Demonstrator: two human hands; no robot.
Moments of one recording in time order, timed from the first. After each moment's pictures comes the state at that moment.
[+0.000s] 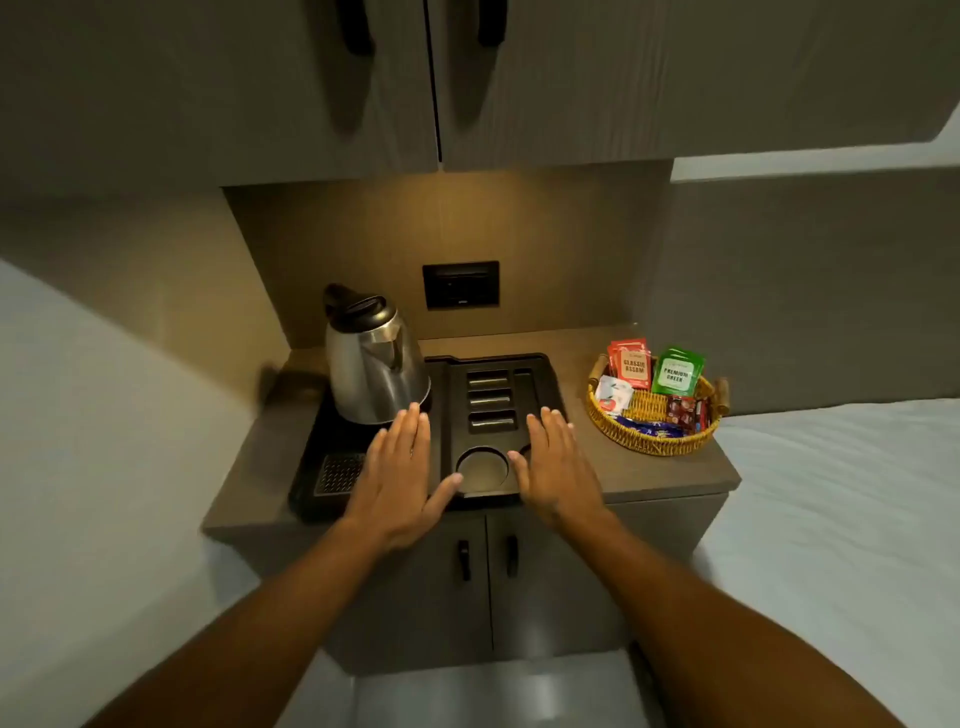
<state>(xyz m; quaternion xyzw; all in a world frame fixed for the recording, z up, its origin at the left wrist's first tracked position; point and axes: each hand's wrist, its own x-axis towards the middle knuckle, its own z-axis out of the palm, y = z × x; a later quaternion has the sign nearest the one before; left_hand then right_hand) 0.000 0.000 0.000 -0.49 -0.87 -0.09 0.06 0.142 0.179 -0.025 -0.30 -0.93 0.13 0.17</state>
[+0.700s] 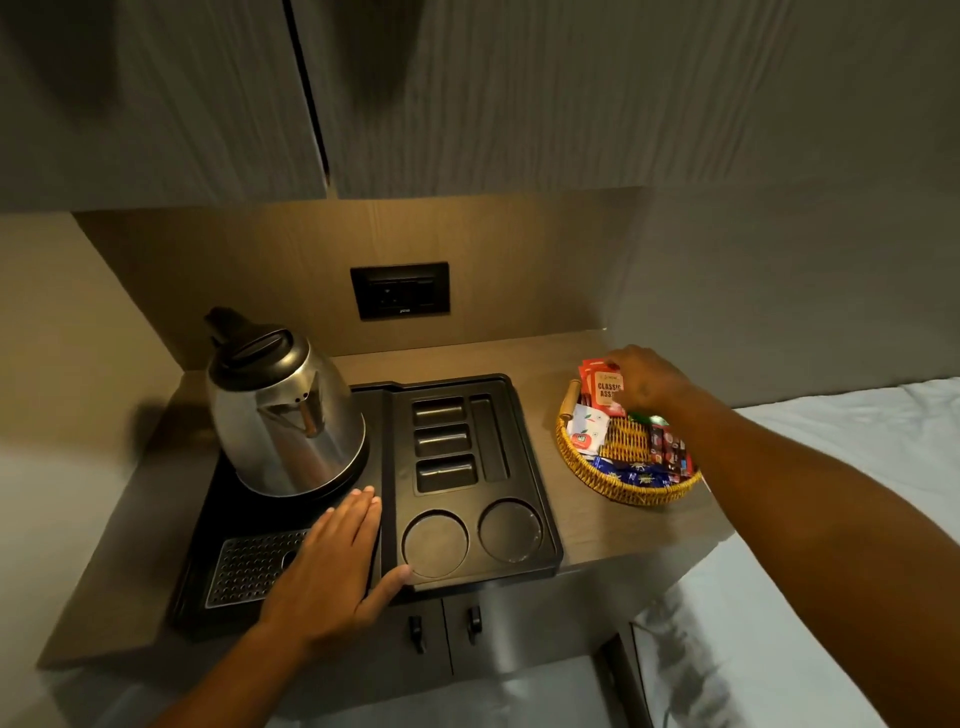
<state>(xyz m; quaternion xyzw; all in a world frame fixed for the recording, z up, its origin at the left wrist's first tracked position) -0.050 0.023 -0.057 -0.53 -0.84 -0.06 -0.05 0.122 0.450 0.029 -0.41 -0.91 0.09 -0.04</state>
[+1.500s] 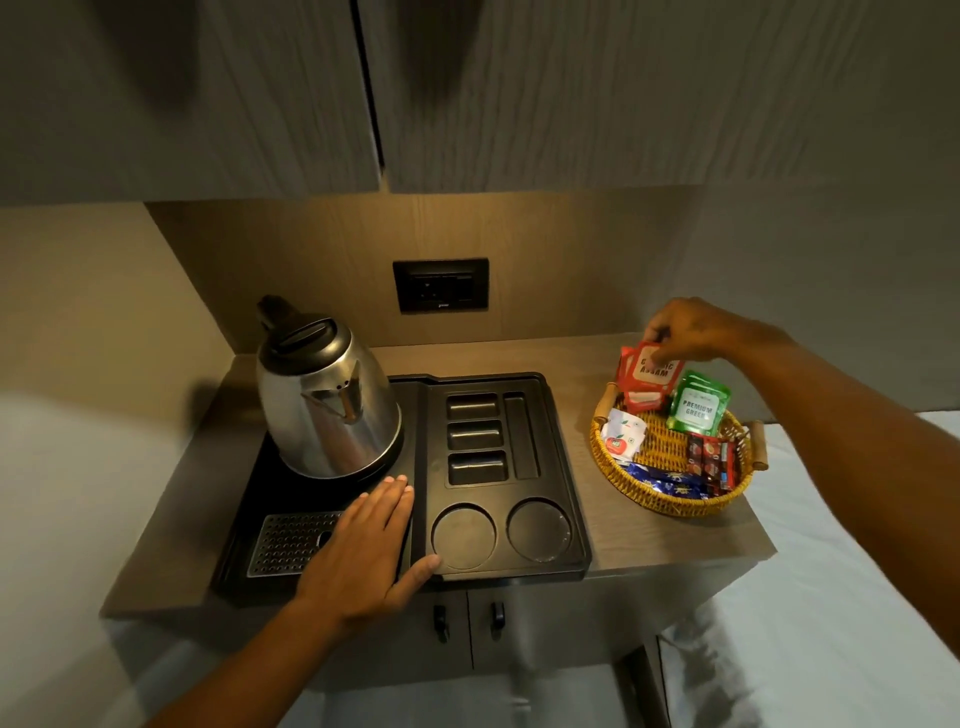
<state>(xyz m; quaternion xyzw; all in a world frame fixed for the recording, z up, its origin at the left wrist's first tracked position) -0.050 0.023 -0.056 -0.52 -0.85 -0.05 -0.05 0.100 0.472 0.103 -0.32 -0.93 0.17 -0.08</state>
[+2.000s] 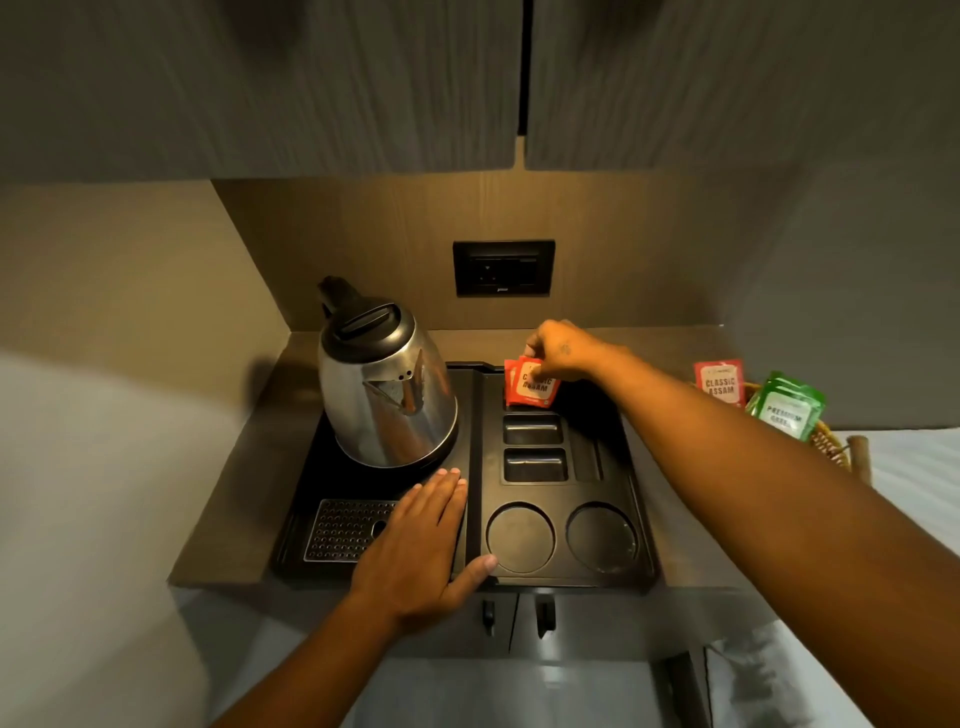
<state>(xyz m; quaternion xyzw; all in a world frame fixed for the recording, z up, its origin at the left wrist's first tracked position) -0.046 0.023 -0.048 -0.51 -0.86 -0.08 -0.08 -0.076 0.347 0.033 -0.21 -0.94 0.26 -0.09</state>
